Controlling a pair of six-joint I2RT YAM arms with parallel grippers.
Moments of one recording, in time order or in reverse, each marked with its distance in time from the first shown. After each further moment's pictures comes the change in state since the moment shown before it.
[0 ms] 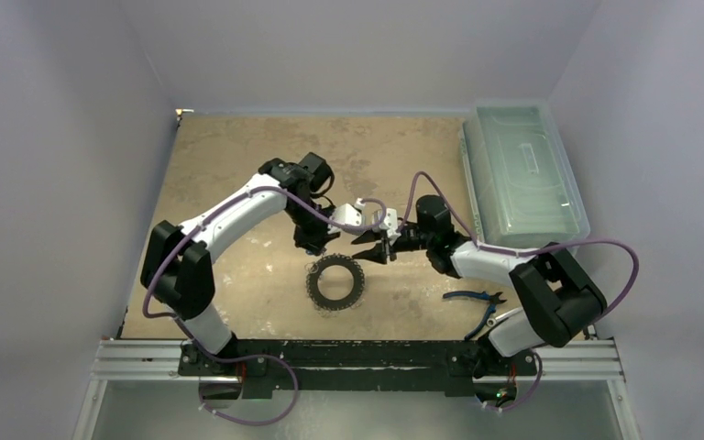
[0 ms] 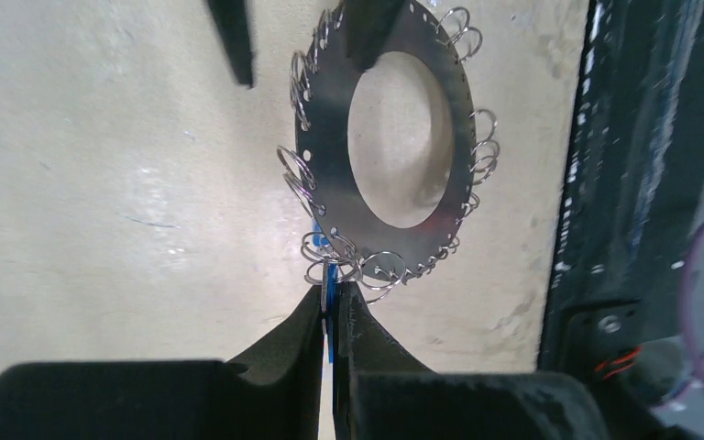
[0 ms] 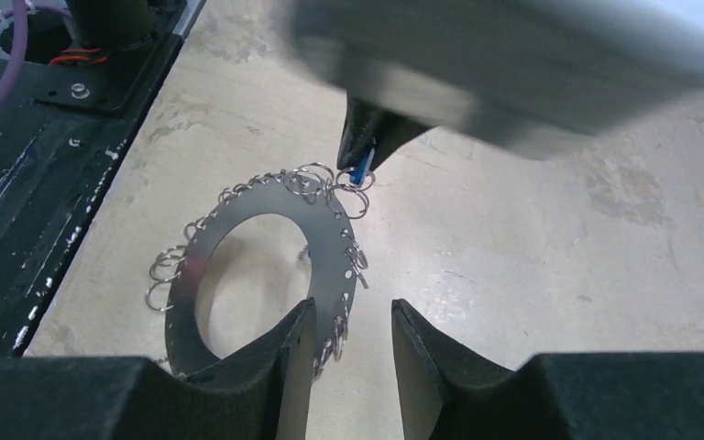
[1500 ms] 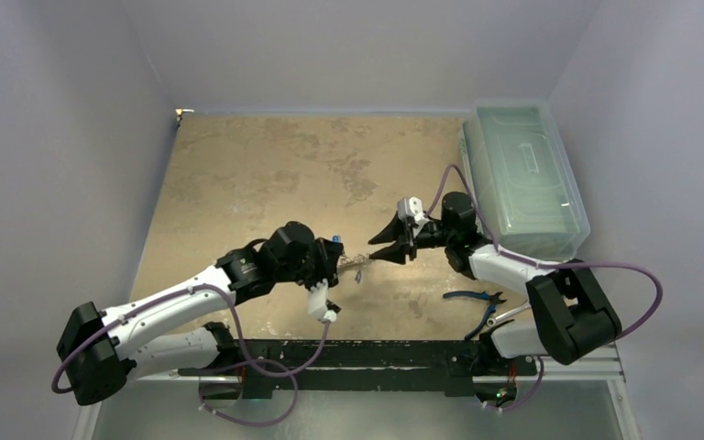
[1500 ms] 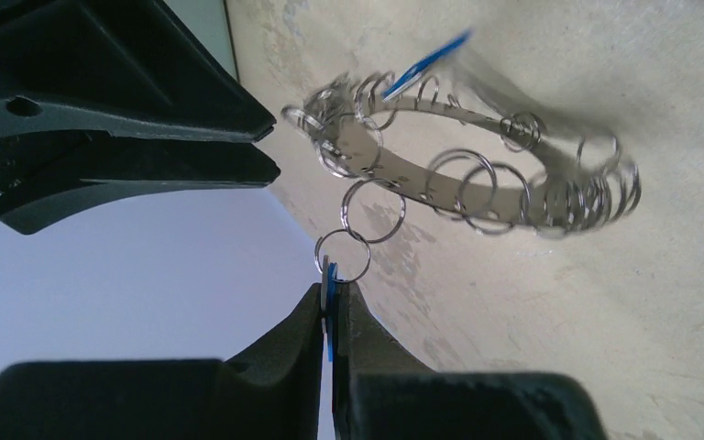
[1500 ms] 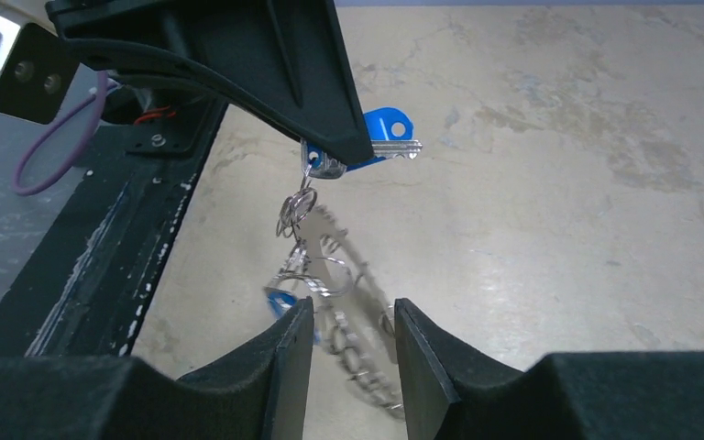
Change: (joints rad) left arm -0.331 -0.627 -0.645 0.772 -0.337 0.948; right arm -0.169 -0.114 -0.060 0.021 -0.198 0.214
